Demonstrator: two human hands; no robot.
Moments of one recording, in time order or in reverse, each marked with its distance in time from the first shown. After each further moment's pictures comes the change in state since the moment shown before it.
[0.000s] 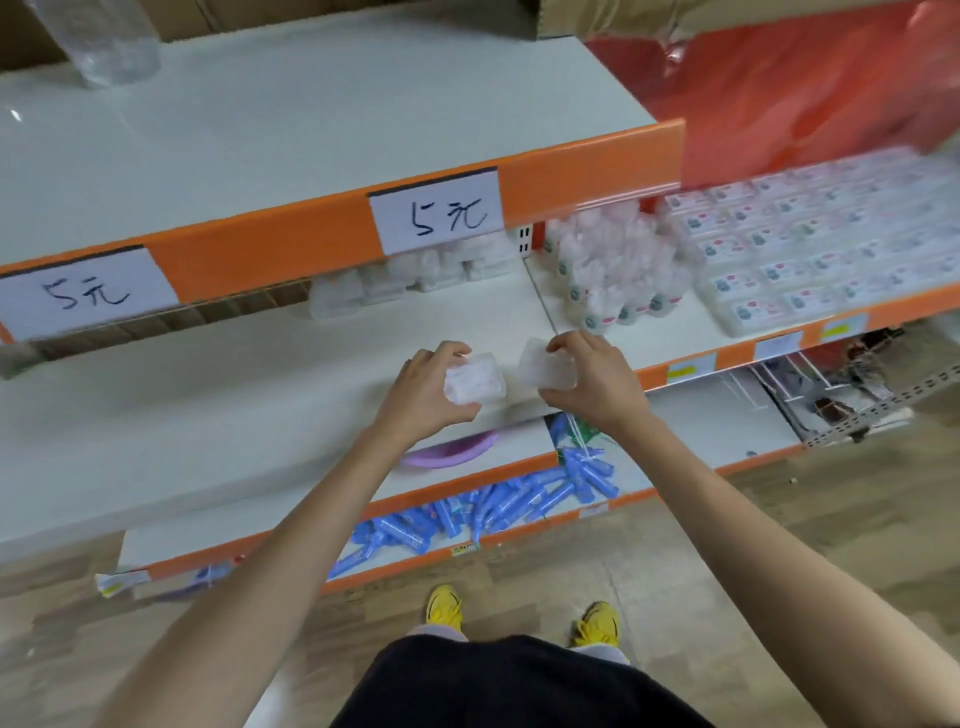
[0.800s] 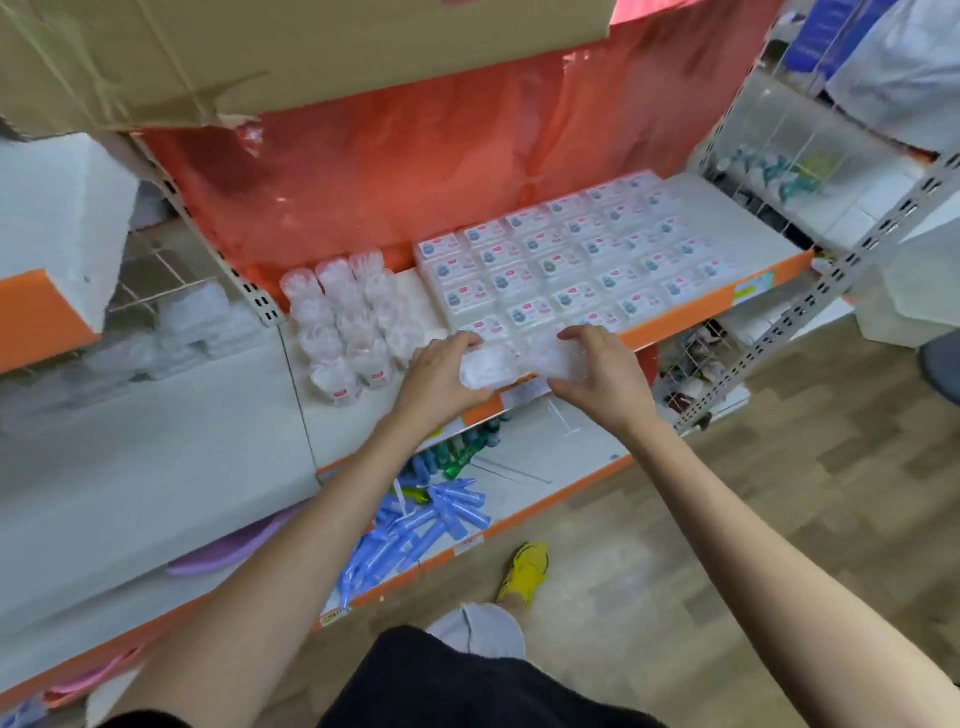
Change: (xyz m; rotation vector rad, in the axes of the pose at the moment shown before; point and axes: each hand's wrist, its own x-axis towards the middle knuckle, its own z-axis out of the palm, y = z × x) left_hand 0.173 0.289 0.203 0.015 -0.077 0.210; right_hand -0.036 0.301 -0.204 0.017 0.190 0.183
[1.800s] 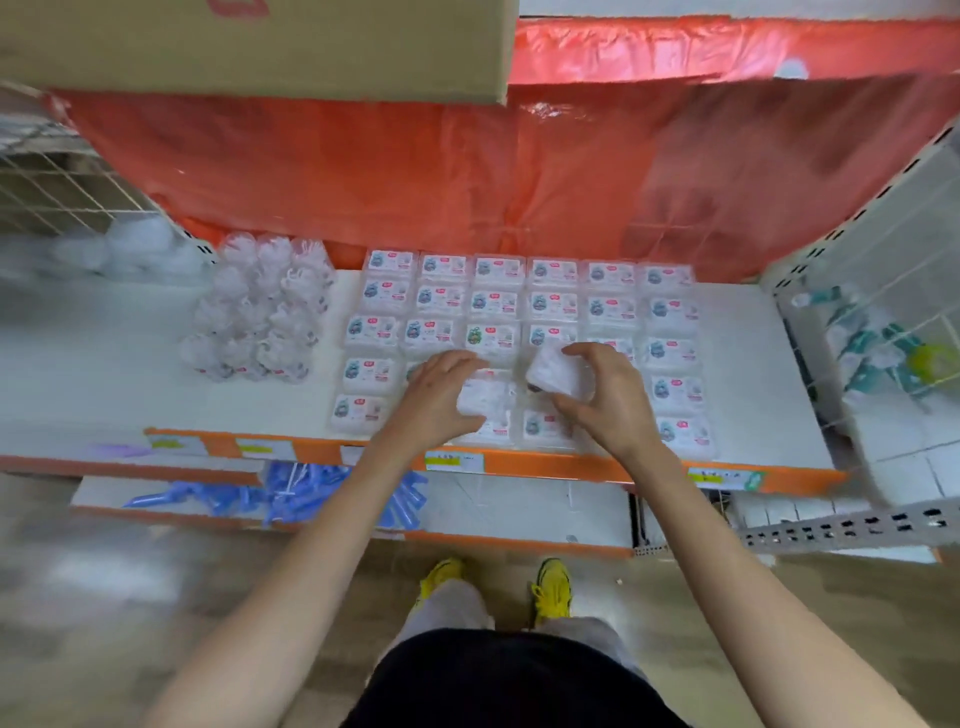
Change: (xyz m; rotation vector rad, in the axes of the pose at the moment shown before) left_hand 0.171 0.113 0.130 0.064 0.125 -0.365; right_hand 0.212 0.210 -0.082 0.168 -0.312 -0.320
